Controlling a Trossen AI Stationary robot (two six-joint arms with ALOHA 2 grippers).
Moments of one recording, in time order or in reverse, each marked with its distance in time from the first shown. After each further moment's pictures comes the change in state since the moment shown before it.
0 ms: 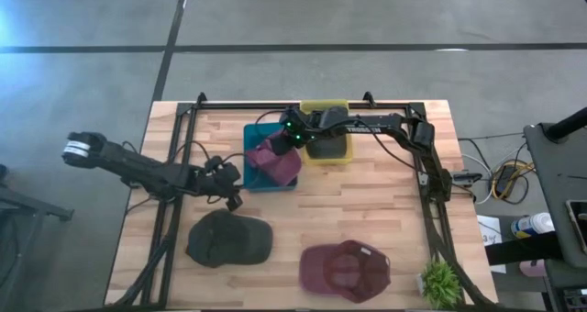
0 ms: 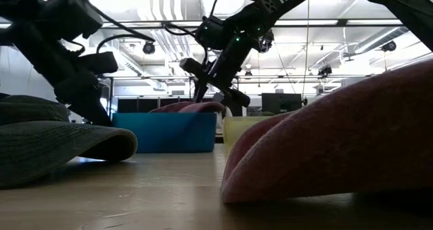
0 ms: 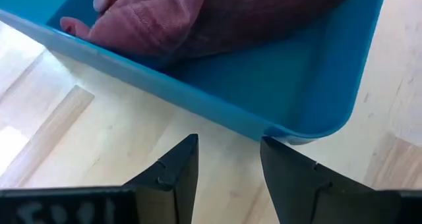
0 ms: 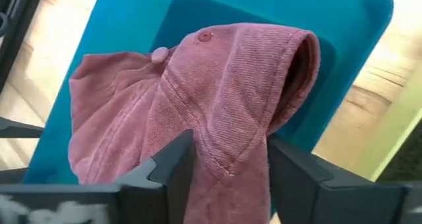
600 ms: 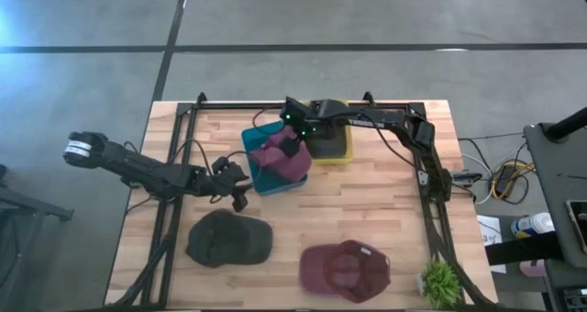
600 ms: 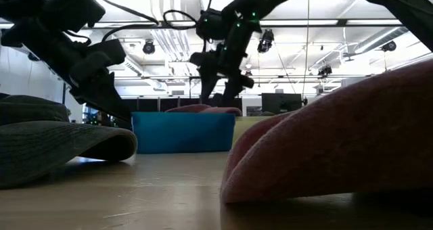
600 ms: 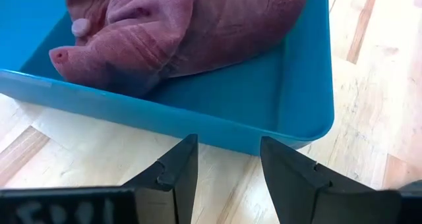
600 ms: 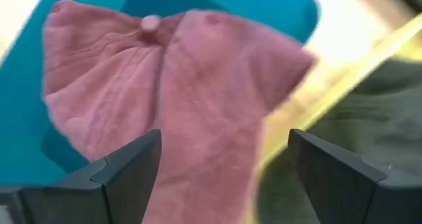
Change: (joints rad) left arm 0.000 0.017 0.000 0.186 0.025 -0.006; right arm -0.013 0.000 0.179 -0.347 0.063 -0.392
